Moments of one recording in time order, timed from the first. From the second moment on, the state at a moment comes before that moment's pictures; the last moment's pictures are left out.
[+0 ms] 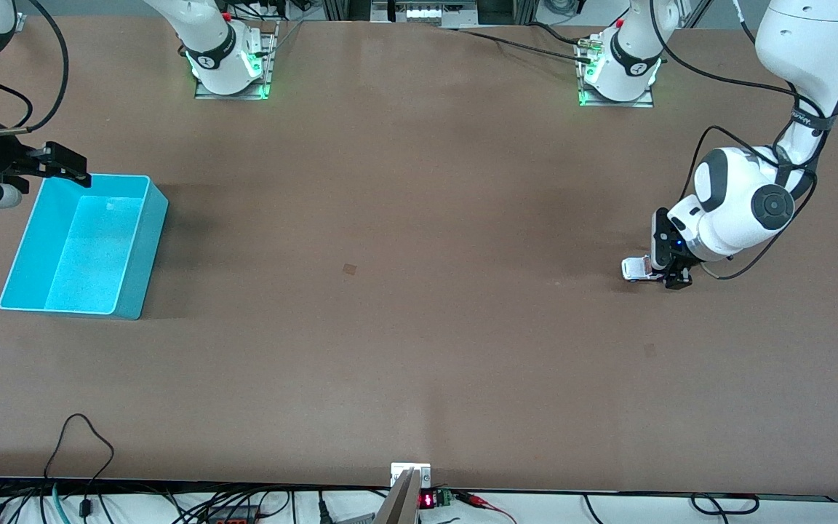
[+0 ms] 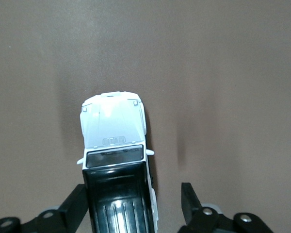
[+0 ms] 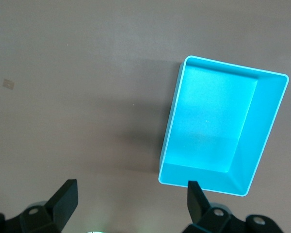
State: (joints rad) left arm 0.18 0.39 -0.11 -2.23 0.02 2.56 1.73; right arm 0.10 0.03 -0.13 -1.66 -0.03 1.60 -0.15
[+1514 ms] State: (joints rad) left arm 0.18 0.39 -0.11 -2.23 0.02 2.58 1.73; right arm 0.10 0.03 -0.13 -1.66 -0.03 1.60 -0.15
